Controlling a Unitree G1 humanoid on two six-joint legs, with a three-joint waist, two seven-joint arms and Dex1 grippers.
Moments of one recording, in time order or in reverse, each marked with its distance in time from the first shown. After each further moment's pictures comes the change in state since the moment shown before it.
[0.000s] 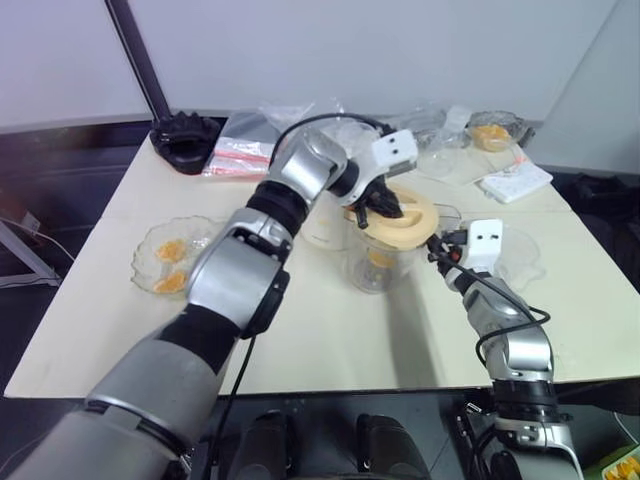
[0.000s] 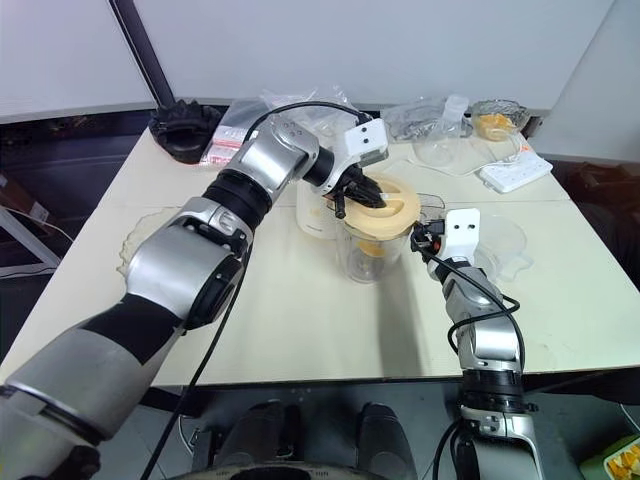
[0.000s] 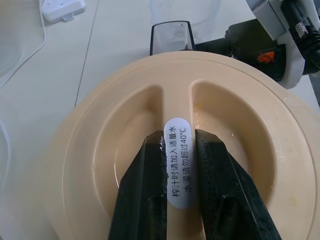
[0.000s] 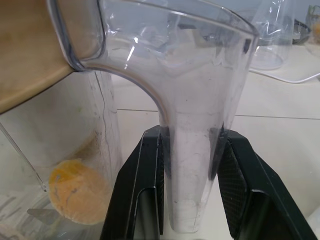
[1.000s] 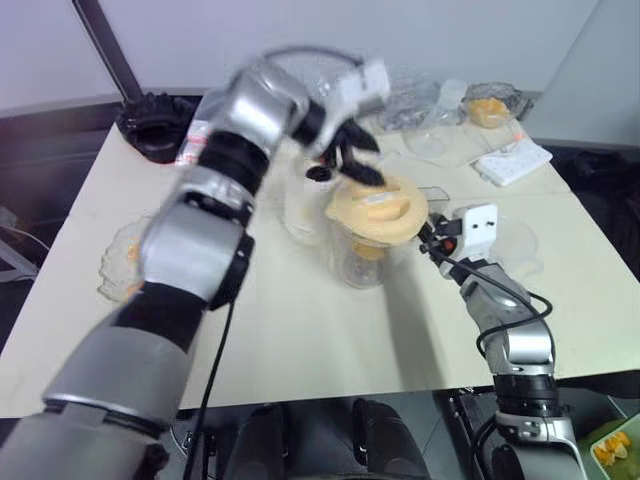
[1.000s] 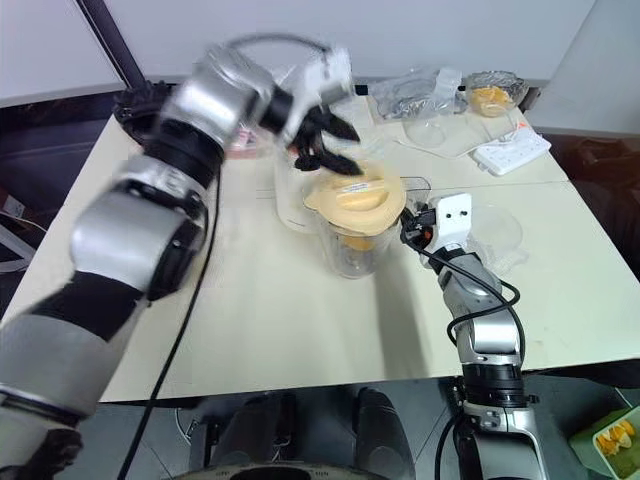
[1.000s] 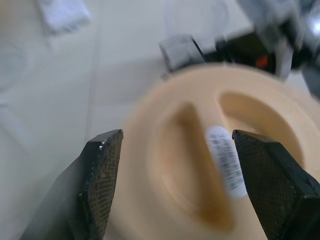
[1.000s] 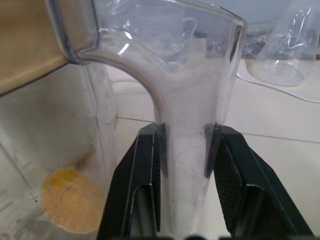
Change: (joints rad) left arm -0.206 0.255 0.037 -0.104 -0.141 0.048 -0.207; right arm -0.027 -0.024 0.029 -0.057 0.001 -0.055 0.095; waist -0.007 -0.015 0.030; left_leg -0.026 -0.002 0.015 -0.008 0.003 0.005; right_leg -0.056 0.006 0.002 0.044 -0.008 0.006
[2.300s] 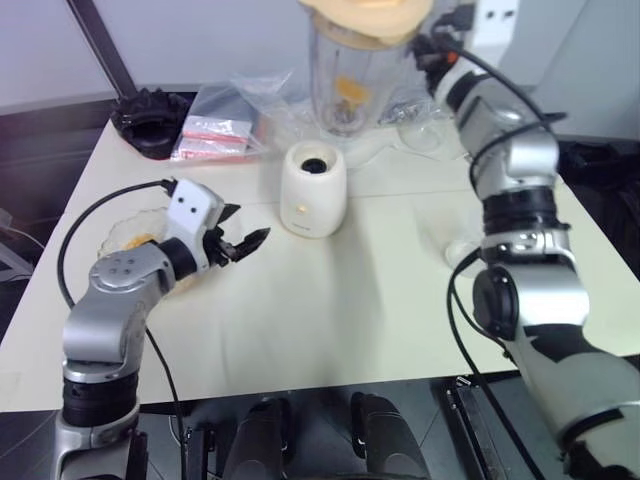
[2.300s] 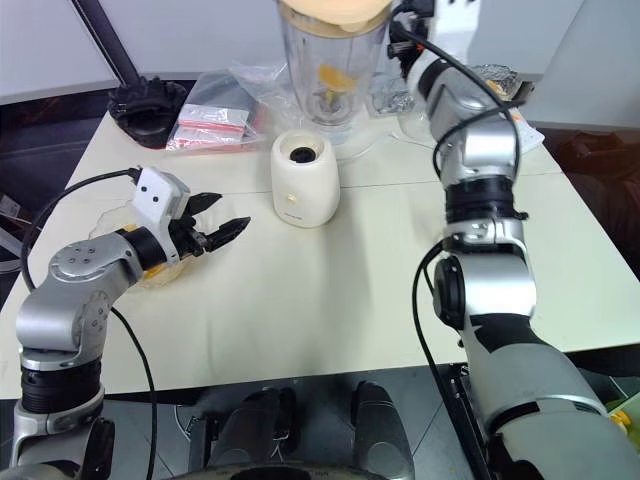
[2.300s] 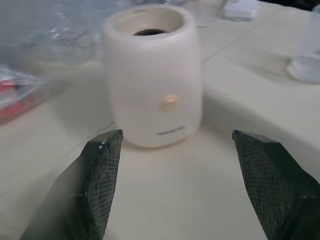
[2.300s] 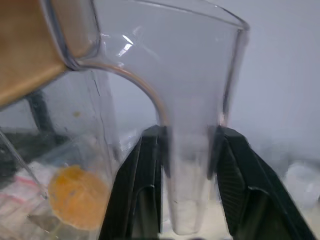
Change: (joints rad) left arm 1.324 0.227 0.326 -1.527 -0.350 0.455 0.752; right arm -1.017 -0.001 -0.027 0.868 -0.029 -0.070 -0.067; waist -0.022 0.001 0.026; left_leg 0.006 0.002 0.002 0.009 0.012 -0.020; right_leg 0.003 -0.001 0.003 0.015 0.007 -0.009
